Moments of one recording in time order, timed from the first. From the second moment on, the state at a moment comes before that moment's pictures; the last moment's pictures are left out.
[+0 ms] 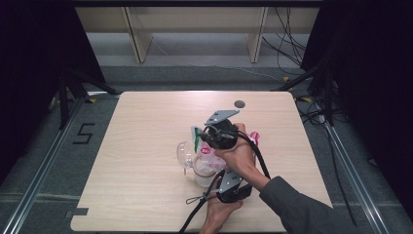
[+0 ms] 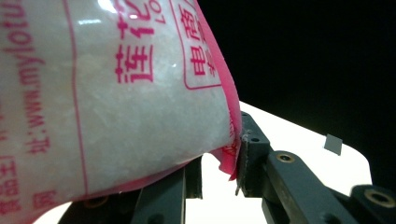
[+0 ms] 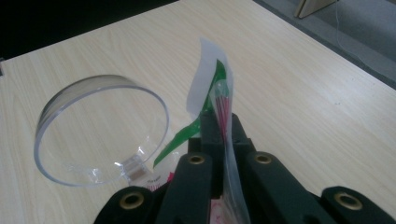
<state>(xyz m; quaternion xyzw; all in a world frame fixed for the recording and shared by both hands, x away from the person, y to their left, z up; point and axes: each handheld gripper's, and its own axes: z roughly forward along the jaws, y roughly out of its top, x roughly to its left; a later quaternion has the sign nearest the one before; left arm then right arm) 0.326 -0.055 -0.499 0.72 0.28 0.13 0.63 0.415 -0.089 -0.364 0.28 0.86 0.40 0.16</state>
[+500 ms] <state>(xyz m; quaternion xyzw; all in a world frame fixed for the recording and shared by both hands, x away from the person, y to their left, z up) 0.325 -0.053 -0.498 0.72 0.28 0.12 0.62 0.414 -0.087 -0.366 0.28 0.86 0.40 0.15</state>
